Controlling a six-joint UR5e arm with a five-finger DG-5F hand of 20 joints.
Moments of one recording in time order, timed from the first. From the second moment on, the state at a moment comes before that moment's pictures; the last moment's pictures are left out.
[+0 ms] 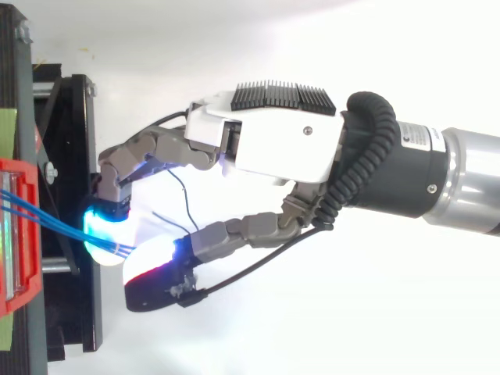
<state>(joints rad) 0.15 -2.33 -1.07 -2.91 -1.25 -0.39</state>
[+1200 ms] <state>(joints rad) 0.15 -2.33 -1.07 -2.92 -1.25 -0.39</state>
